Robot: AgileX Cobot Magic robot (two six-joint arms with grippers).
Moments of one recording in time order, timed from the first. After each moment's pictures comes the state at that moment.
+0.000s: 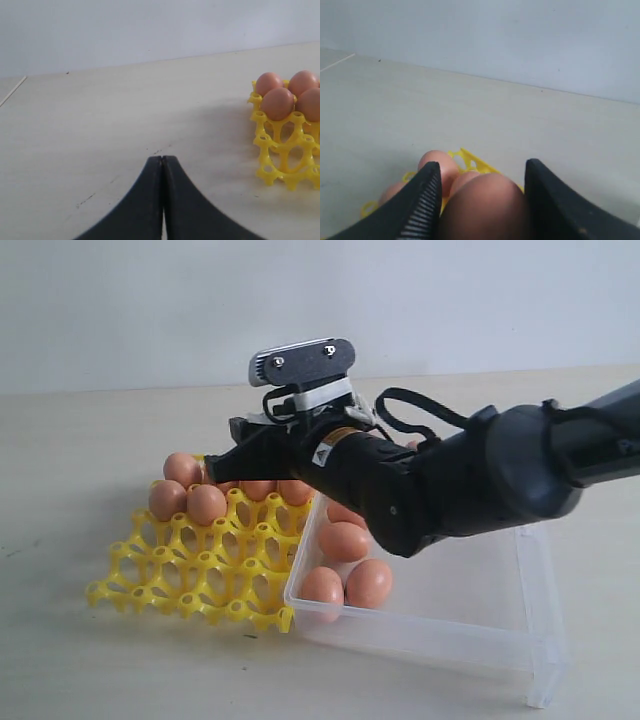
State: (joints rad) left arm -0.01 0.01 0.00 0.11 0.33 -0.03; right arm 0.76 1.95 -1.00 0.26 -0.57 -0.07
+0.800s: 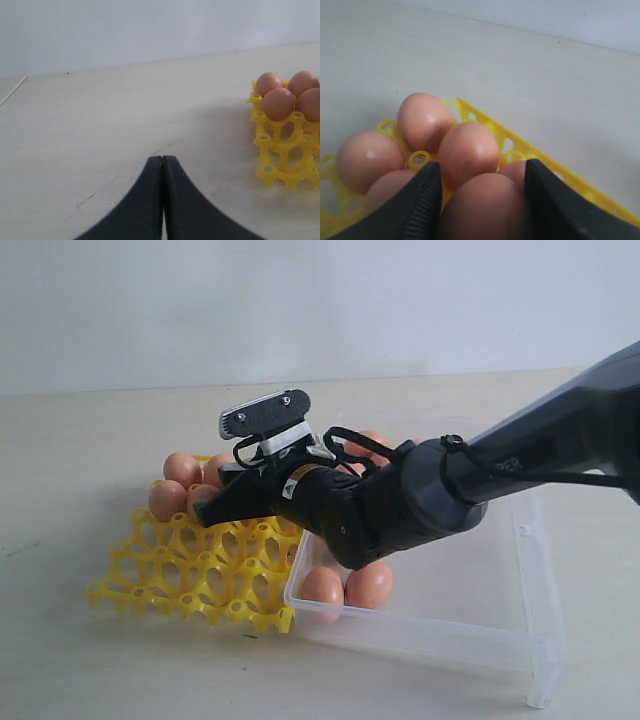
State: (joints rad) left arm -0.01 0.01 0.00 0.11 0.33 -0.03; right arm 0.77 2.16 -1.15 0.26 -0.50 -0.13
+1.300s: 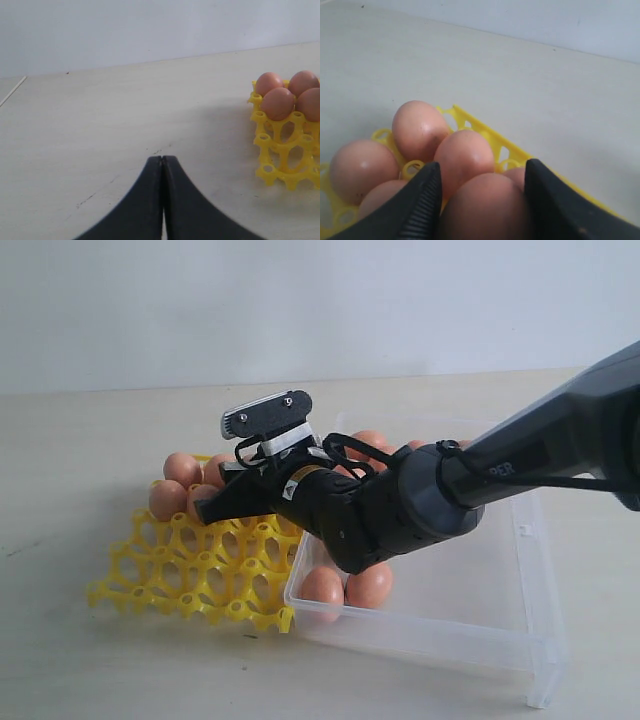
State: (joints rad) left arm -0.01 0.01 0.00 0.11 0.33 -0.03; right arm 0.77 2.18 -1.15 0.27 -0.56 -0.13
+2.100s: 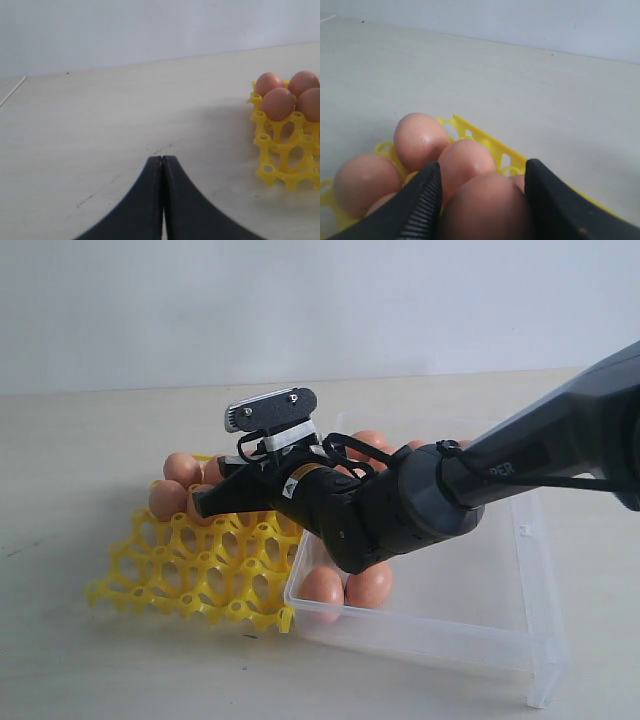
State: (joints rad) left arm -0.01 0.01 0.00 0.11 0.33 -0.03; right arm 0.77 2.18 -1.15 0.27 -0.58 -0.08
